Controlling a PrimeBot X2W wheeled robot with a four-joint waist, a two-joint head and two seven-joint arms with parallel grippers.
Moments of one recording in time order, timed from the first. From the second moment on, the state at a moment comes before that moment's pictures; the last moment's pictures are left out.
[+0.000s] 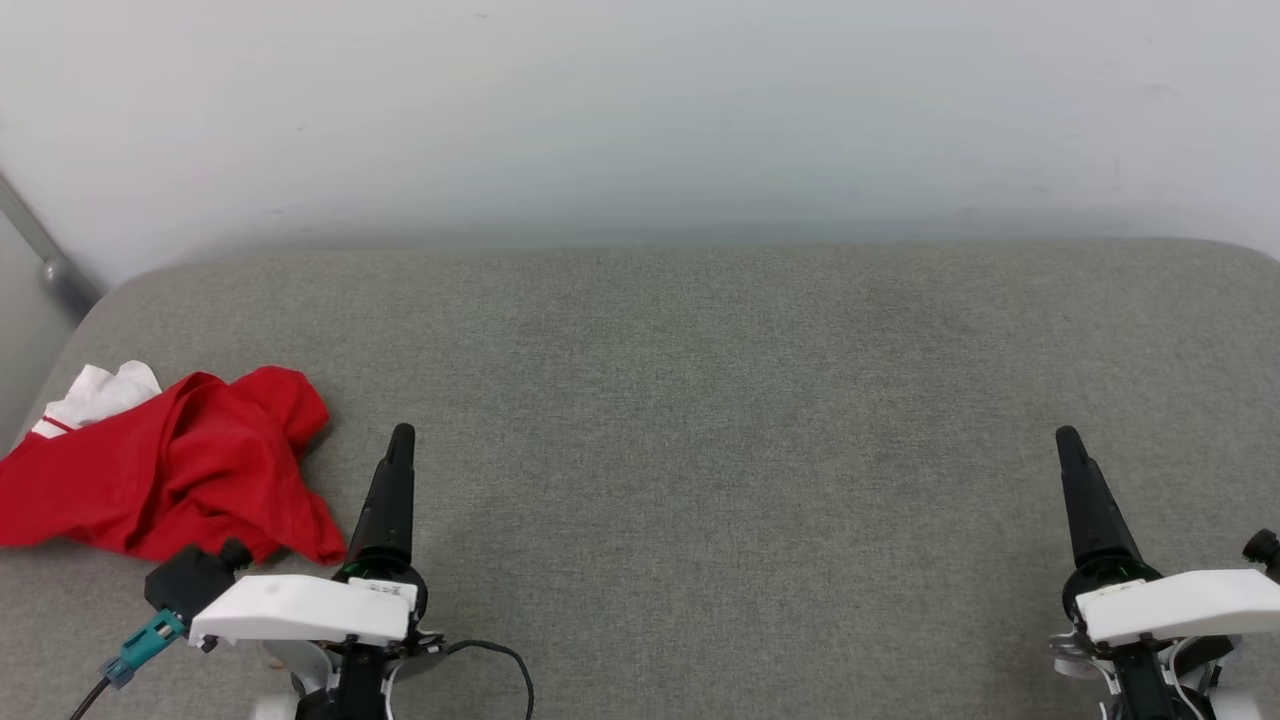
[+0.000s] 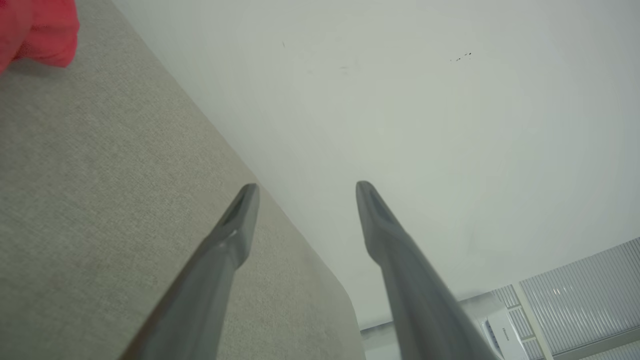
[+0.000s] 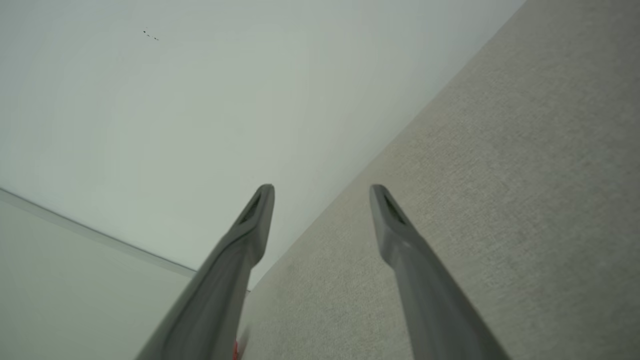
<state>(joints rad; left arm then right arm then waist) -0.09 0.05 -0.02 0.14 -1.20 -0.13 -0.04 -0.08 -0.09 -0.05 0.18 1.07 0.13 -0.04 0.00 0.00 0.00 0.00</state>
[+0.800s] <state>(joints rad) -0.11 0.05 -0.08 0.17 -0.64 -0.12 -0.12 -0.08 -0.09 -0.03 0.18 0.56 0.13 -0.09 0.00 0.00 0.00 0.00</state>
